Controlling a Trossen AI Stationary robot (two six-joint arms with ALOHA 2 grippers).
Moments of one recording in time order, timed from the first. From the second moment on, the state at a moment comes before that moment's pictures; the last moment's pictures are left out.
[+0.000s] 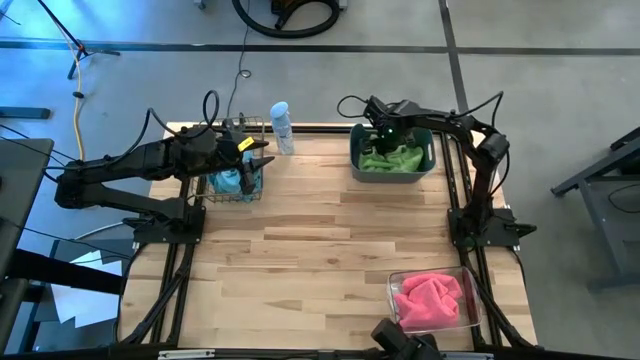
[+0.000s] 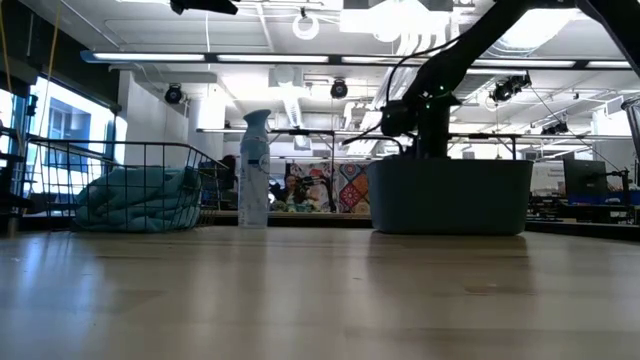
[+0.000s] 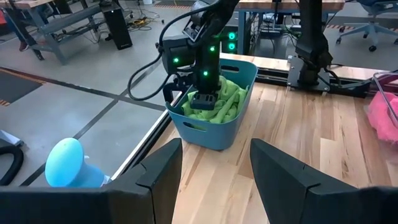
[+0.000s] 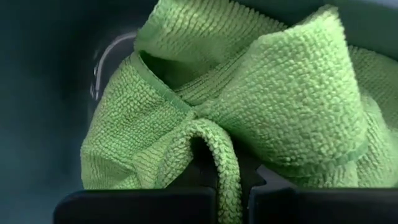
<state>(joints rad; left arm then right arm) 0.12 0.94 1.09 -0.51 -0.33 0.00 -0.76 1.90 1.34 -0.88 -0.03 0.58</state>
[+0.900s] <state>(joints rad) 0.12 0.94 1.09 -0.54 -0.32 0.00 -0.75 1.86 1.45 -1.01 0.02 0.48</state>
